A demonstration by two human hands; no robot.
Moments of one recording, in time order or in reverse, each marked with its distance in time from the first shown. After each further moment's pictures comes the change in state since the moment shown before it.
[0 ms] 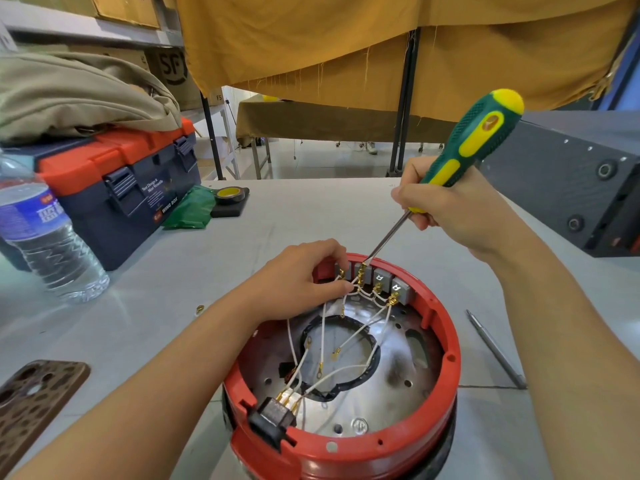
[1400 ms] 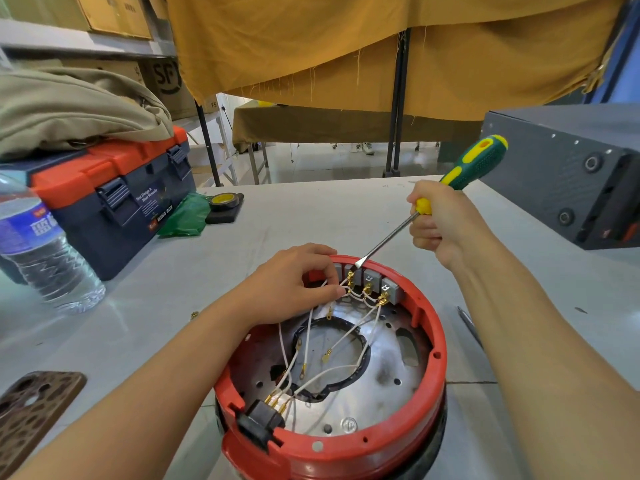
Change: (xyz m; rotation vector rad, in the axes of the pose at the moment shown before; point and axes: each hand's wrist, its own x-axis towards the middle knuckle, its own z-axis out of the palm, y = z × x) left_hand 0.002 0.002 0.001 0.110 -0.016 0.006; right_hand 0.001 0.029 0.003 0.482 0.365 0.660
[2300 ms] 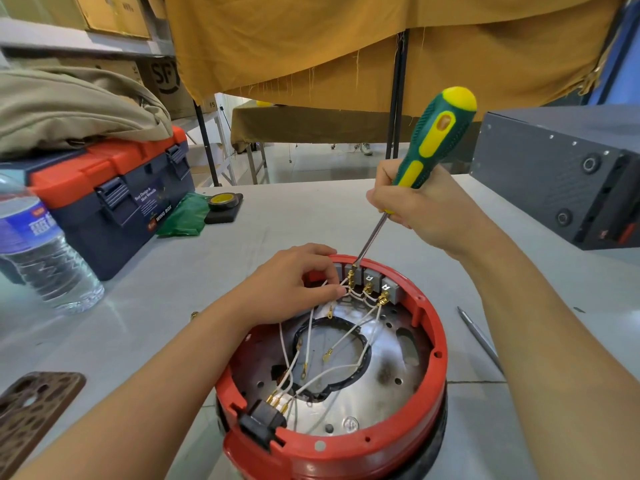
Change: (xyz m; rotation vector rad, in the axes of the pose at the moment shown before) left_hand 0.000 -0.001 -0.001 -0.023 -0.002 0.015; right_hand -0.027 -0.021 0.016 -0.493 -0.394 -0.681
